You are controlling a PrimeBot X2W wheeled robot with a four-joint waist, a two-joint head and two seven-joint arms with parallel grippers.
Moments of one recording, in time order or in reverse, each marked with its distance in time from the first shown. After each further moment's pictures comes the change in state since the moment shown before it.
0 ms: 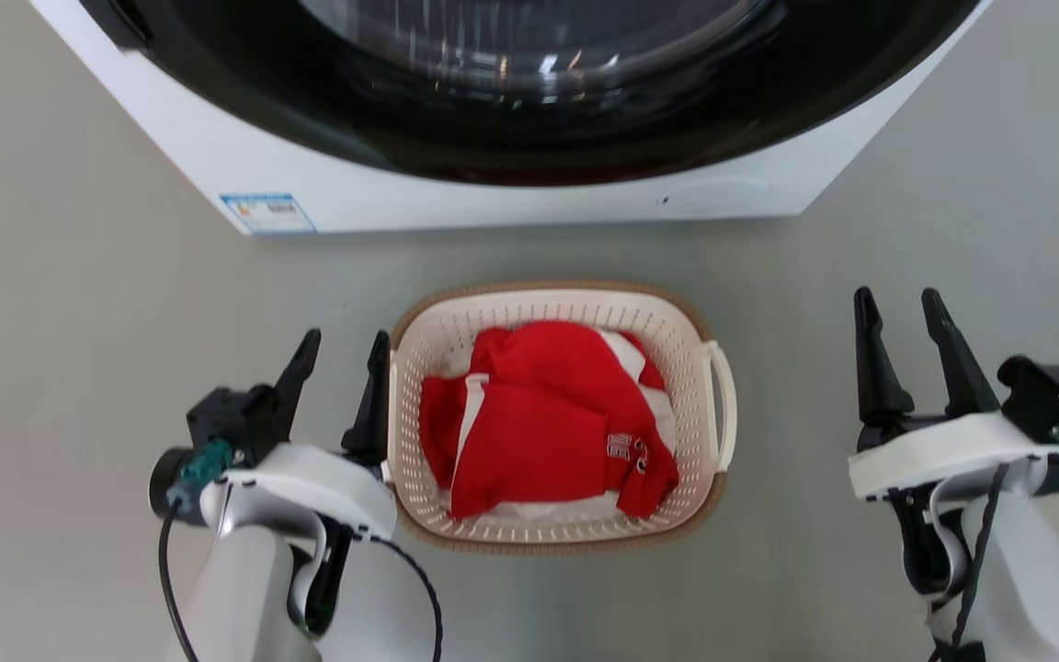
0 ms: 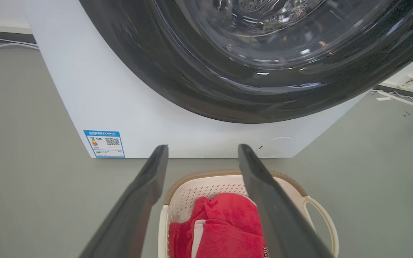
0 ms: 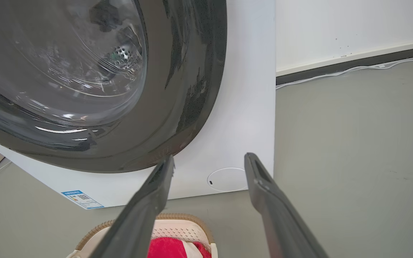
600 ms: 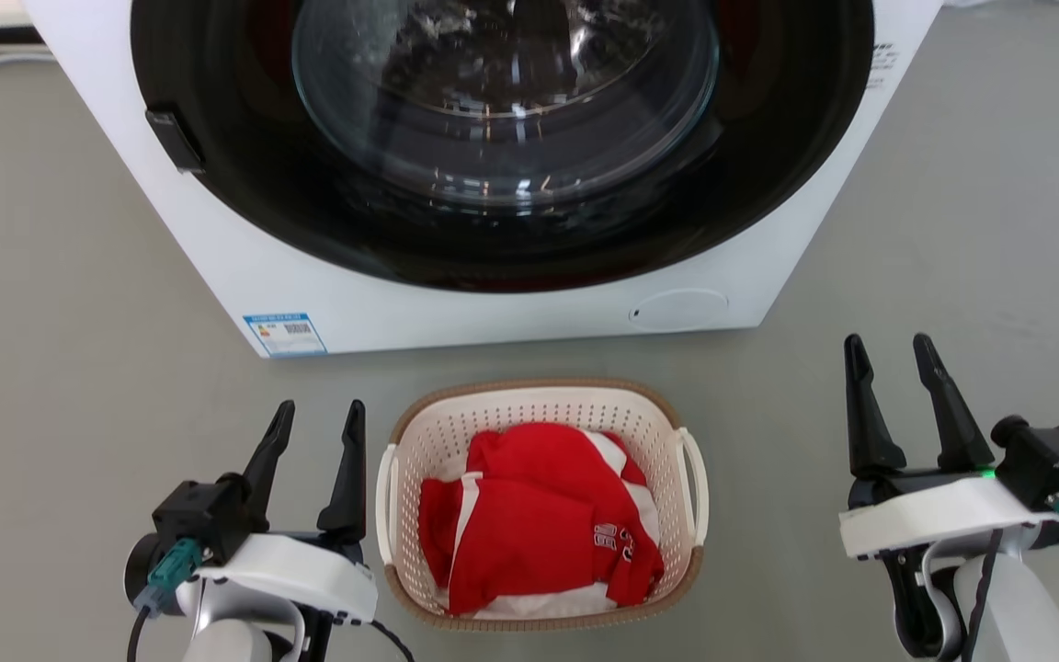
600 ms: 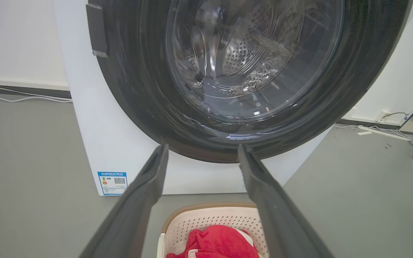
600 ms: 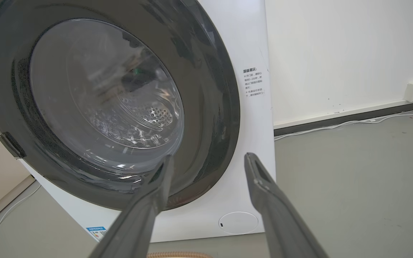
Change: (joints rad) left arm 0.209 0.003 0.041 -0.197 0.000 0.003 0.000; right arm 0.150 0.034 -0.010 -0.165 -0.041 0.000 0.000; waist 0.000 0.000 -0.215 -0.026
